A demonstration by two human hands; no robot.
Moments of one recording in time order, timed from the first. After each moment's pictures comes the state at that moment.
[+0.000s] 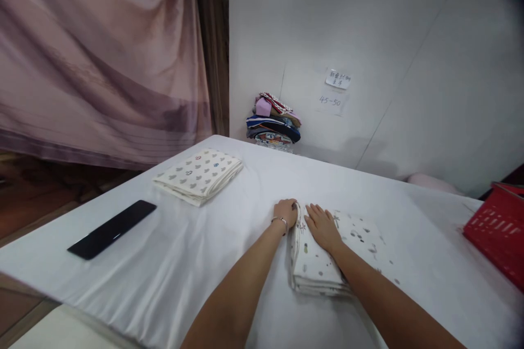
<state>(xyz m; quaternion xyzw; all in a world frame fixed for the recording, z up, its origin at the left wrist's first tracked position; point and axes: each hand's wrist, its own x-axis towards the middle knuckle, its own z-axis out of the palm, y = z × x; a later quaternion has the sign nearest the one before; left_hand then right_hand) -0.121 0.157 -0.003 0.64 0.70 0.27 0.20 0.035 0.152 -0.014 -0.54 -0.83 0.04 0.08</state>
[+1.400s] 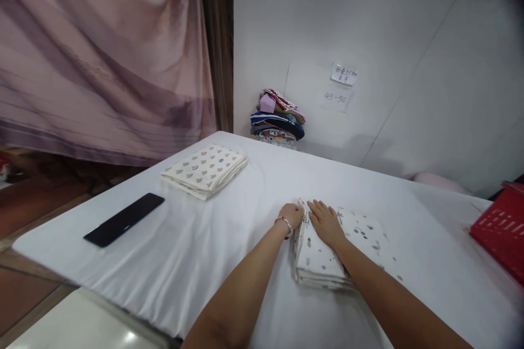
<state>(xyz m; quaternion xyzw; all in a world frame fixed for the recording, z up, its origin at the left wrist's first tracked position) -0.118 0.137 0.001 0.59 0.70 0.25 0.33 0.037 0.150 -0.014 -0.53 -0.84 0.03 0.09</state>
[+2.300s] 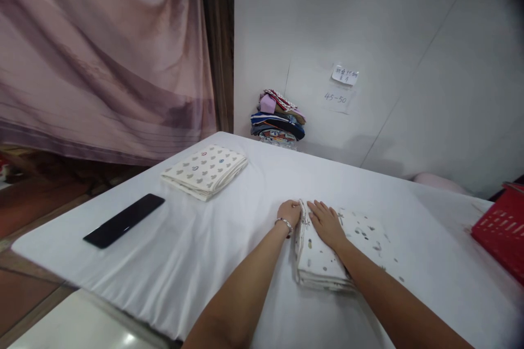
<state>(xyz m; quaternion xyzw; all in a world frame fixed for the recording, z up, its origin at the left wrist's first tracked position) -0.118 0.138 -0.002 0.48 0.70 0.37 0.37 0.038 0.152 -0.018 -0.53 -0.84 0.02 0.09</state>
